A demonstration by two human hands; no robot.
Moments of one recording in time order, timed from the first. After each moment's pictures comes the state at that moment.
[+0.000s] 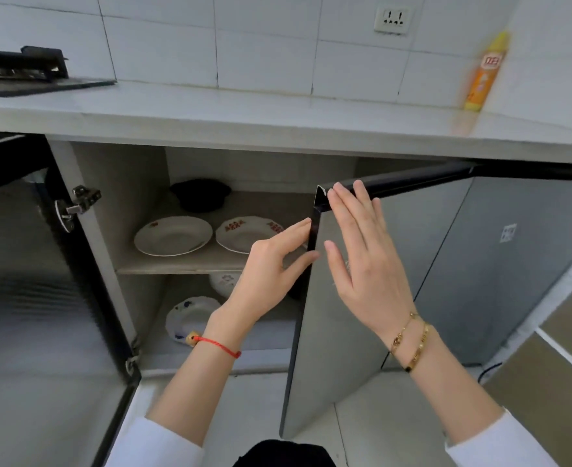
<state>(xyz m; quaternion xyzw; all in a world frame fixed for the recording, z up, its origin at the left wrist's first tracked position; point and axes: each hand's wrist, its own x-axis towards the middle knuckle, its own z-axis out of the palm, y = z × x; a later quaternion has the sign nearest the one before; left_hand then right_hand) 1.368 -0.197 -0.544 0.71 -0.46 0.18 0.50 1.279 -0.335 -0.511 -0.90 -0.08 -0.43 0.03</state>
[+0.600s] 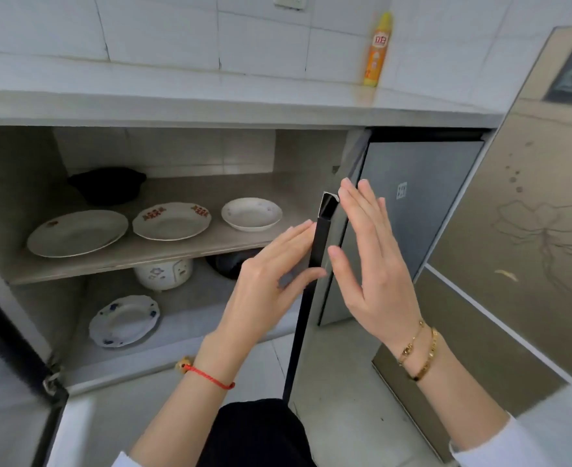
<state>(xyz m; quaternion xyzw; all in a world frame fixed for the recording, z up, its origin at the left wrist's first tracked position) 1.269 -0.248 -0.559 0.63 -0.56 0.19 0.51 1.161 -0.370 -0.521 -0.88 -0.02 -0.47 0.06</state>
